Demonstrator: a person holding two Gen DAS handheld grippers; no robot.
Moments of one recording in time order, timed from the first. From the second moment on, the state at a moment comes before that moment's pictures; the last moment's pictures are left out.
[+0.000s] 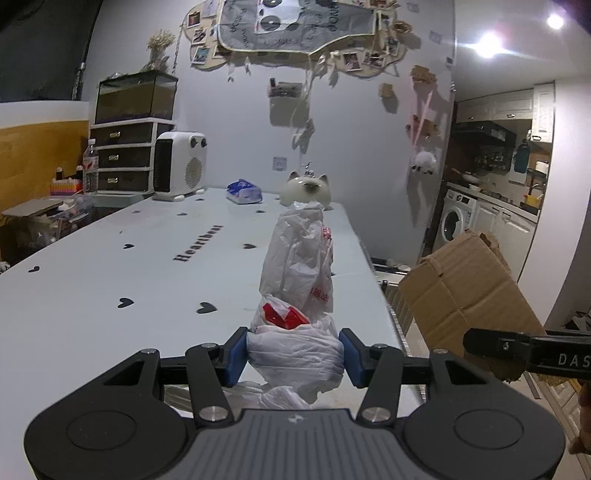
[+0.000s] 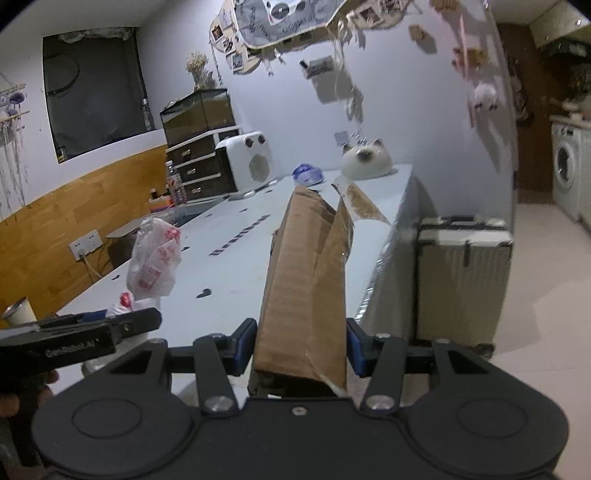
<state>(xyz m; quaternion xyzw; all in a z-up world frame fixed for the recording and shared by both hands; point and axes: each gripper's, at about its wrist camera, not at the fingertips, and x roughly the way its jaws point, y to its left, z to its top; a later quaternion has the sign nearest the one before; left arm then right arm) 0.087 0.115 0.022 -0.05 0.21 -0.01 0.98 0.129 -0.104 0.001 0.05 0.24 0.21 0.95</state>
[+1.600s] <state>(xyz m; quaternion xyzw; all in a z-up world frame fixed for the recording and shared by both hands) 0.189 -0.148 -0.156 -0.03 0.39 -0.18 0.90 0.111 -0.339 -0.114 0.12 0.31 0.00 0.94</state>
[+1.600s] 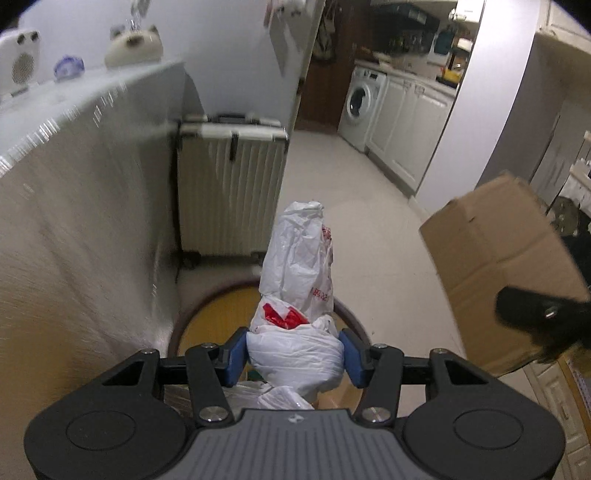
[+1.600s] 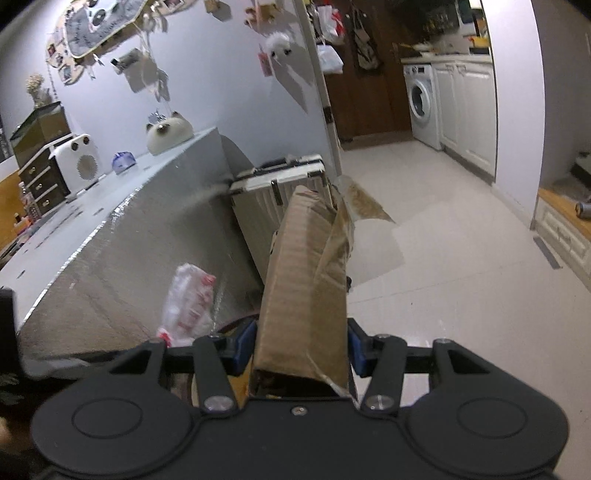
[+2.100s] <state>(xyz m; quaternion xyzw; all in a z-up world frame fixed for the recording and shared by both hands) 0.240 -0.143 -0.263 -0.01 0.49 -0.23 0.84 0.178 -0.323 -0.159 0.14 0.36 0.01 0.92</state>
